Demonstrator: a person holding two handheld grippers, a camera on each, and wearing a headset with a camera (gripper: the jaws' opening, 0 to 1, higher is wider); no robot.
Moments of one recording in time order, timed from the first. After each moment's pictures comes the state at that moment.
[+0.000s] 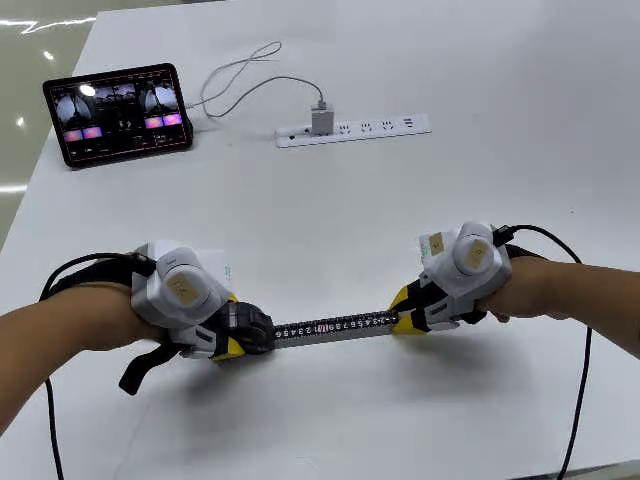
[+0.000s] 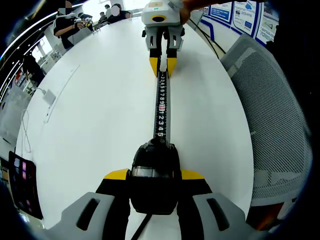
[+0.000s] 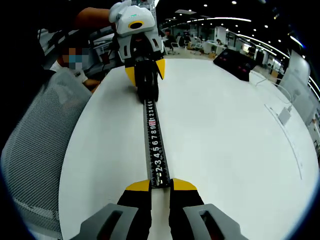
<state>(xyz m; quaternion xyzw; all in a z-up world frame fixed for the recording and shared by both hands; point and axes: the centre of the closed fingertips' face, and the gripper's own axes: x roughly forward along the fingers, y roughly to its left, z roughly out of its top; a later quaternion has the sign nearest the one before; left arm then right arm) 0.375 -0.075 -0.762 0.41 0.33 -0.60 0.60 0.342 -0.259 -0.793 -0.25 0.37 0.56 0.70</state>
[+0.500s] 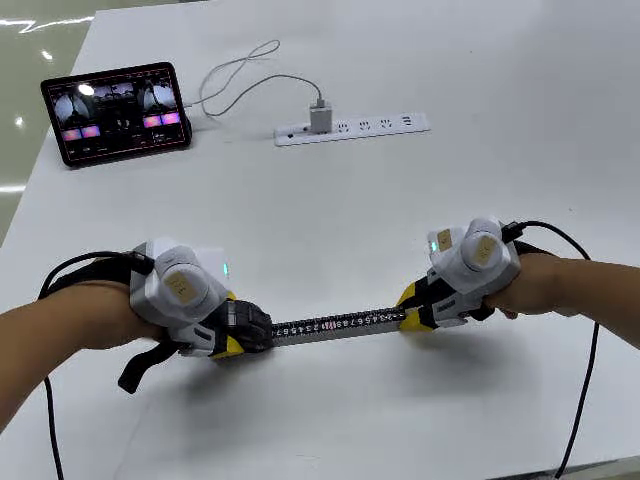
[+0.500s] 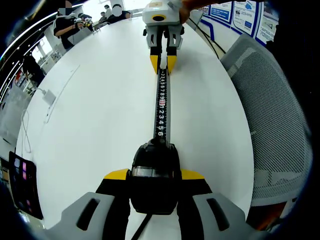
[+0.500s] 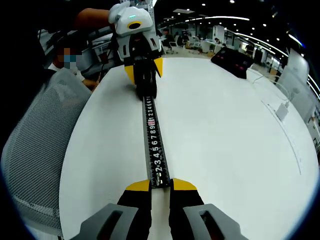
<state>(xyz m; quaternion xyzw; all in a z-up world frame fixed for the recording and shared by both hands) 0.376 -0.075 -0.762 0.41 0.33 -0.60 0.60 0.341 -0.269 -0.793 -0.25 0.37 0.56 0.70</state>
